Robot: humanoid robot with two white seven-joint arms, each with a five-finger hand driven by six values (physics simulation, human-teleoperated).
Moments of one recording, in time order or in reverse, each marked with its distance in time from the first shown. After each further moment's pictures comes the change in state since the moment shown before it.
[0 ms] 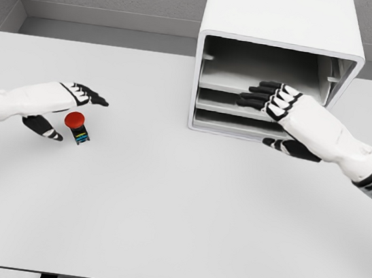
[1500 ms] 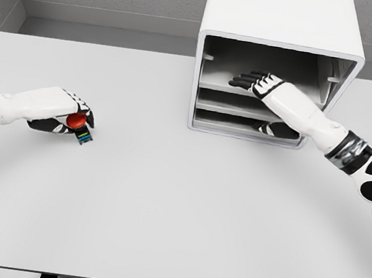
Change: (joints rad) left arm -0.006 -0.027 -0.001 0.028 -0.083 0.000 0.000; right arm -0.189 0.162 0.121 0.344 0.035 0.000 0.040
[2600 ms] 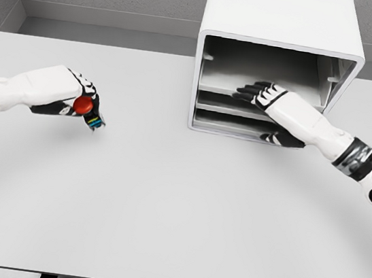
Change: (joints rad) left arm 0.012 0.000 0.078 -0.159 0.047 0.000 0.000; right arm 0.025 -0.066 0.018 -0.038 0.031 0.000 0.004
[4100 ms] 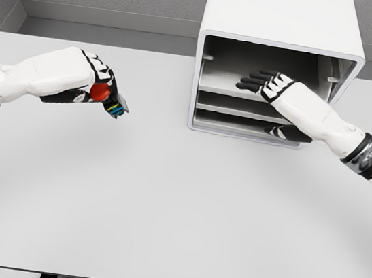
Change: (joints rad) left arm -0.003 -0.050 0.062 -0.151 0.039 0.000 0.000; right arm 0.026 0.008 -0.083 -0.076 -0.012 0.000 0.038
